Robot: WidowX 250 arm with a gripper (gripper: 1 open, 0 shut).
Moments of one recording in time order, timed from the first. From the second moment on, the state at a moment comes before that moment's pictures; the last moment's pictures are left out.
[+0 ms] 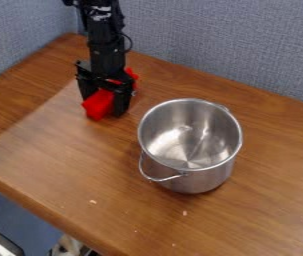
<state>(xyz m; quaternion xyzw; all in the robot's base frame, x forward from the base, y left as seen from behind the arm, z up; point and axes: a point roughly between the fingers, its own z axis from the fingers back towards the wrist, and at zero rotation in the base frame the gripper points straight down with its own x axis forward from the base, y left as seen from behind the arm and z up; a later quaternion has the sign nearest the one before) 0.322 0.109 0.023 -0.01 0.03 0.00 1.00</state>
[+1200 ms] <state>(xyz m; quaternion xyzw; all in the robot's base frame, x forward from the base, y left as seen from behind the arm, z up) 0.296 0.104 0.049 0.00 0.02 -0.08 1.00</state>
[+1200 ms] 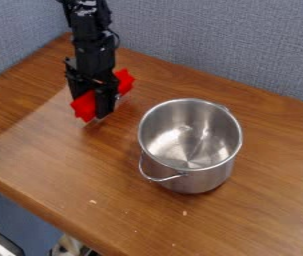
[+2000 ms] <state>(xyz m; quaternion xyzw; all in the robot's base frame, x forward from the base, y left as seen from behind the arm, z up) 0.283 0.063 0.111 0.00 -0.04 -0.16 0.99</state>
